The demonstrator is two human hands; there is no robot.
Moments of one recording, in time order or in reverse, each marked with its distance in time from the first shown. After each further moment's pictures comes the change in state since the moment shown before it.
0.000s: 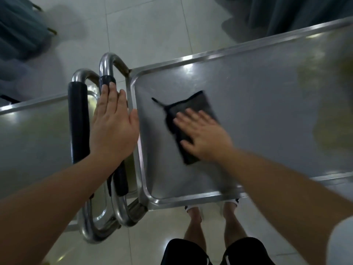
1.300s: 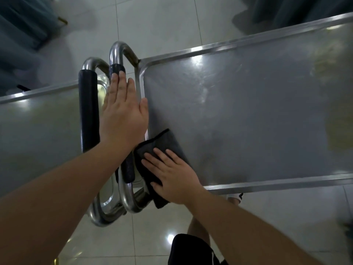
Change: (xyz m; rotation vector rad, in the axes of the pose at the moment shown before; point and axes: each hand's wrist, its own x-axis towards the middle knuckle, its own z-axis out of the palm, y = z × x) left_hand 0.001 -0.002 0.007 0.075 0.049 0.005; right_hand -0.045 -0.154 0.053 0.134 -0.040 -0.178
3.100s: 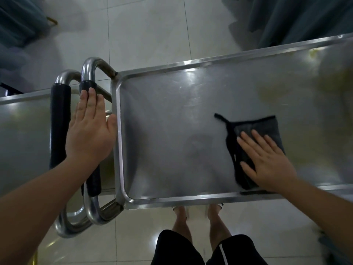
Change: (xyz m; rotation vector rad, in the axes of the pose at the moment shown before) left_hand -0.003 0.002 0.000 0.031 -0.052 -0.062; right_hand -0.190 0.272 -0.115 -0.252 -0.096 0.342
